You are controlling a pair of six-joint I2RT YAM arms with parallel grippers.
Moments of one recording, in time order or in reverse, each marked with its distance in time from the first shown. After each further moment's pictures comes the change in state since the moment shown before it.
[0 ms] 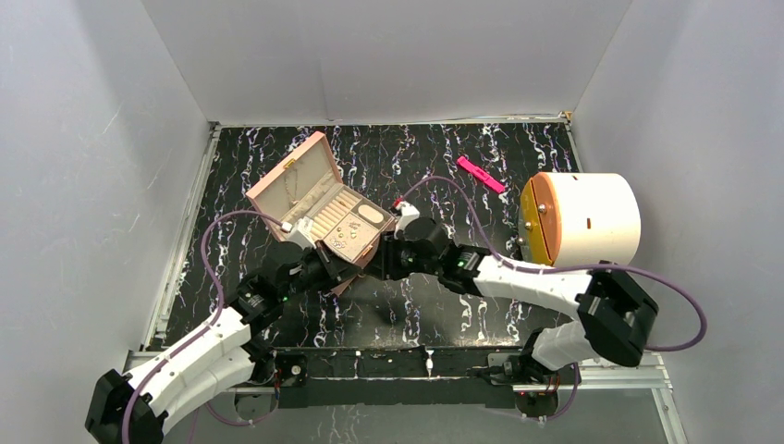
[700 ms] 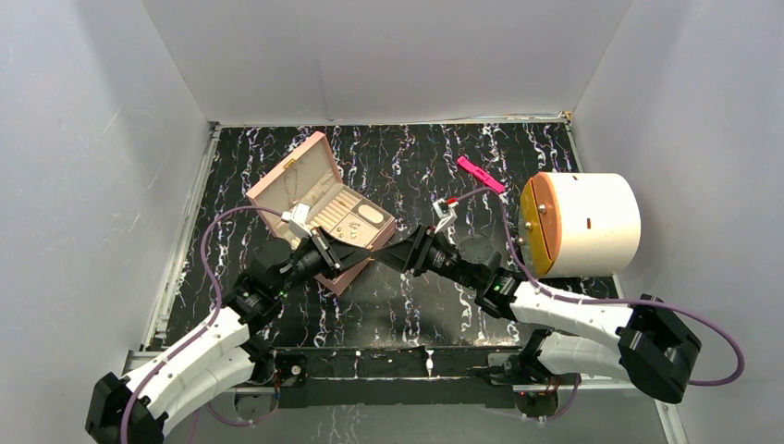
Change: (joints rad) left arm 0.003 -0.010 0.035 0.195 0.110 -0.161; right arm -0.064 -0.307 -0.332 0.523 -0.040 0.271
